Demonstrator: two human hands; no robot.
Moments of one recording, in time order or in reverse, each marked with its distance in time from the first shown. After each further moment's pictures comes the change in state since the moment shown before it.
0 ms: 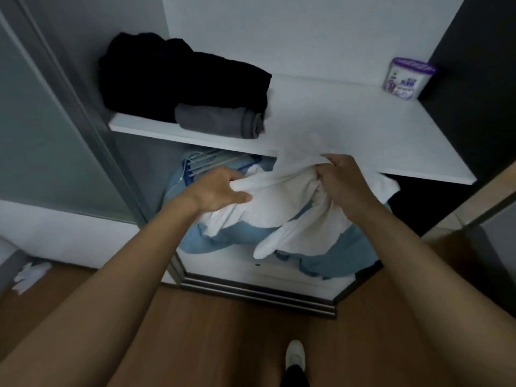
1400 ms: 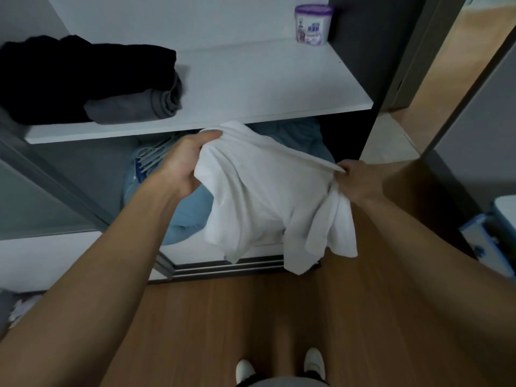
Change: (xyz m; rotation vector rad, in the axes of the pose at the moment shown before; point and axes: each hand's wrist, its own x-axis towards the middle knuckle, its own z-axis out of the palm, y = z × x) left_hand -0.025 0.131 0.092 -0.938 -0.024 -0.205; right_hand -0.110 0.157 -0.169 -0.579 0.171 0.345
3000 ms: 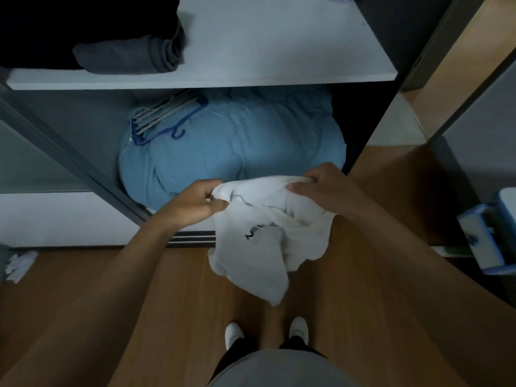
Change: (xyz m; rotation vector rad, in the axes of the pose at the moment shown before) left_hand -0.039 -0.120 -0.055 0.812 -0.220 0.095; right_hand -0.073 -0.056 0.032 0.246 -0.366 -0.215
